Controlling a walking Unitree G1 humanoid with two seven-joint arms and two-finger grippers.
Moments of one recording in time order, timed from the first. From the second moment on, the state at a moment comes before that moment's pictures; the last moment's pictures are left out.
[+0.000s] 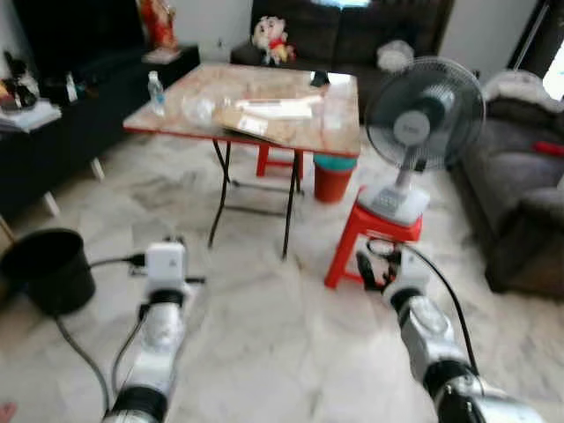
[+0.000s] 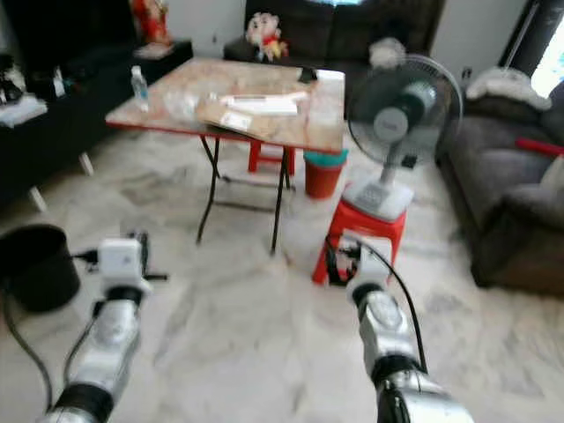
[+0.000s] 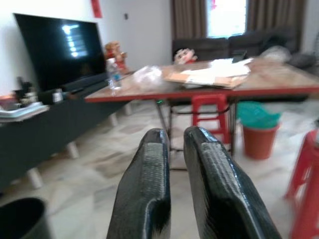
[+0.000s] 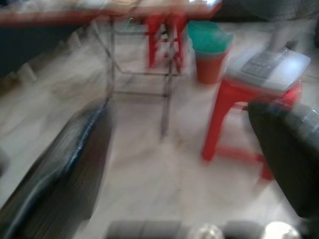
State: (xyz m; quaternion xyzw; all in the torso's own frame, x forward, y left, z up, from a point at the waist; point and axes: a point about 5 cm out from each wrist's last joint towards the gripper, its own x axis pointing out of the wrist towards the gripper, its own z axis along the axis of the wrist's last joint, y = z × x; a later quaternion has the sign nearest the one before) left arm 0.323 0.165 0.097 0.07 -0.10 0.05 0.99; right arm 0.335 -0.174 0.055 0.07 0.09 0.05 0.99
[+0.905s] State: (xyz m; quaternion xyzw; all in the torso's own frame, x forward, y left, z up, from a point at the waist) left arm 0.336 0.150 0.102 0.06 -0.07 0.02 0.99; right arm 0.359 -0.128 0.099 0.06 0.00 0.11 0.99
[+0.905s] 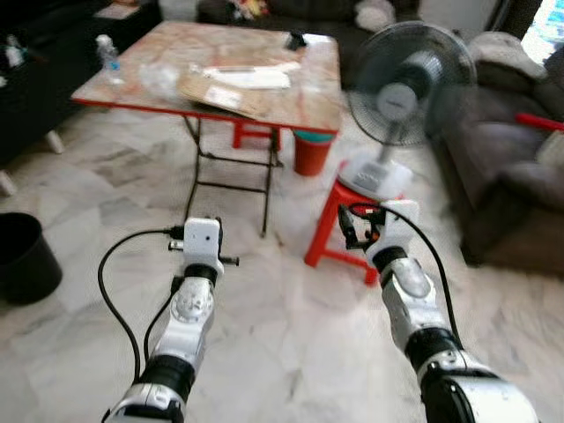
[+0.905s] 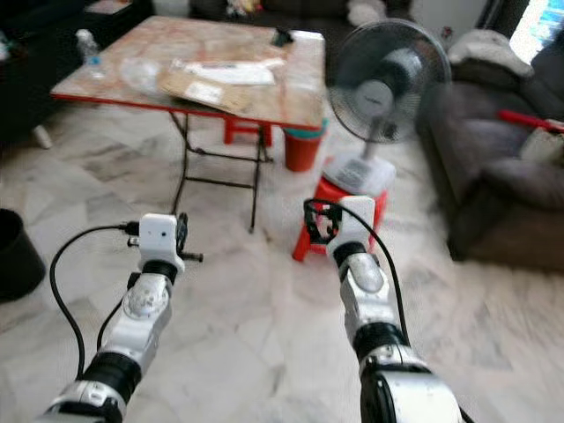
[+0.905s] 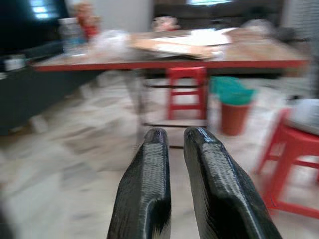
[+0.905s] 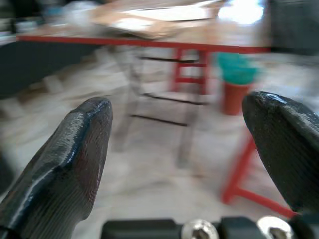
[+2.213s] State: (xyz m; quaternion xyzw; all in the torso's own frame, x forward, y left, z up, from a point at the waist) left arm 0.338 0.144 0.106 0.04 -0.08 0.02 1.00; right arm 0.361 -0.127 0.101 0.05 0.01 0.13 0.99
